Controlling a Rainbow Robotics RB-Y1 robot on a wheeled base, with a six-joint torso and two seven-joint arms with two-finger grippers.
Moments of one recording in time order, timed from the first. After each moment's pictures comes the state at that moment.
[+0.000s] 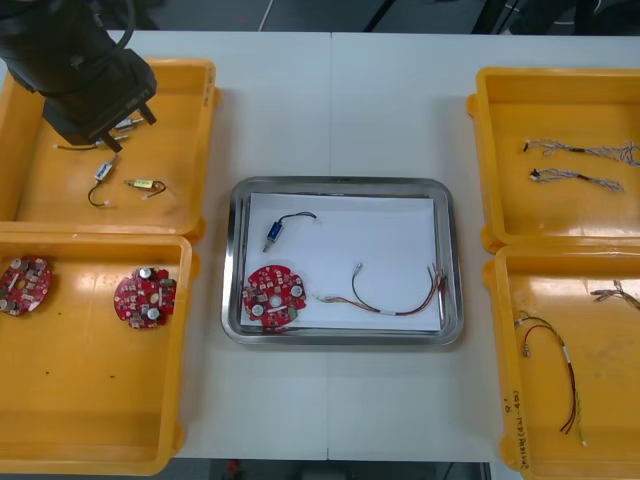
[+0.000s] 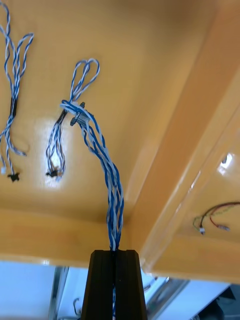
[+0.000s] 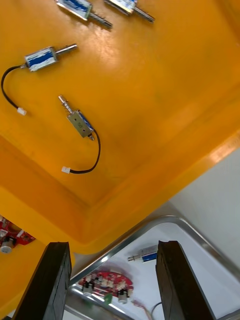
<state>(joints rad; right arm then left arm) -0.86 -0.99 -0.06 -1.11 -1.07 1.83 0.32 -0.98 0.71 -0.18 -1.53 0.79 1.91 -0.28</state>
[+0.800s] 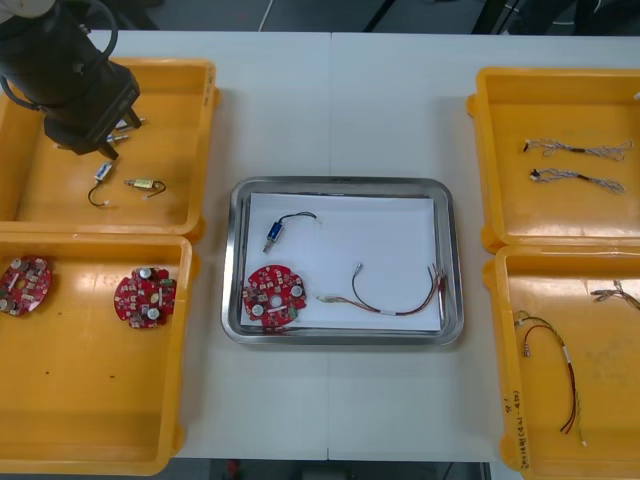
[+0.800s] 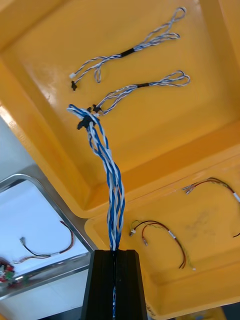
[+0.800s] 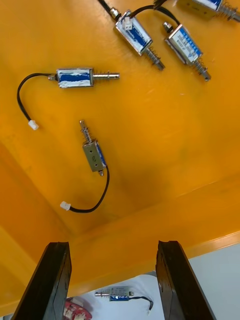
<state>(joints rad) -0.86 -1.16 0.04 -1.62 -1.24 1.91 0.70 -0.98 0.71 -0.17 -1.32 0.76 1.78 -0.14</state>
